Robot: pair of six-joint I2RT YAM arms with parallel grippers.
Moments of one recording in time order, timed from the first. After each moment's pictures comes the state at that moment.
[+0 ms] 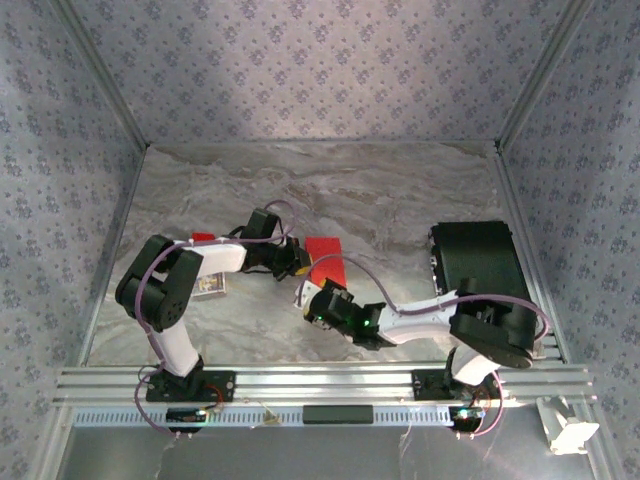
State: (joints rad) left arm -0.51 1.75 0.85 -0.02 0.68 -0.97; right arm 1.21 1.57 0.62 0.21 0.49 -0.16
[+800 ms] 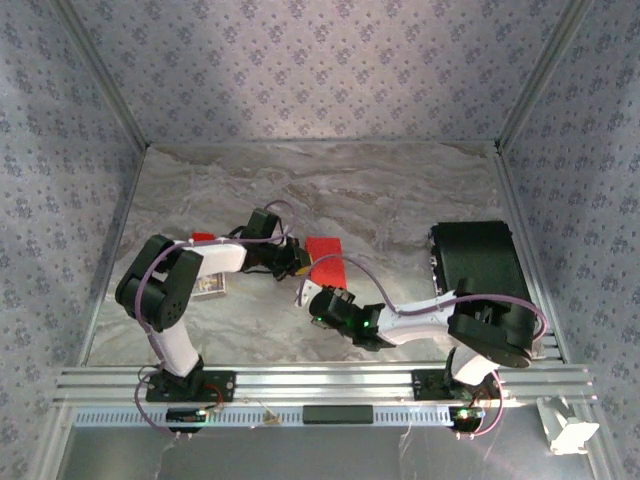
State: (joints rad) left arm -0.51 1.75 0.85 -0.02 0.68 -0.97; right arm 1.21 1.57 0.61 0.22 0.52 -0.15
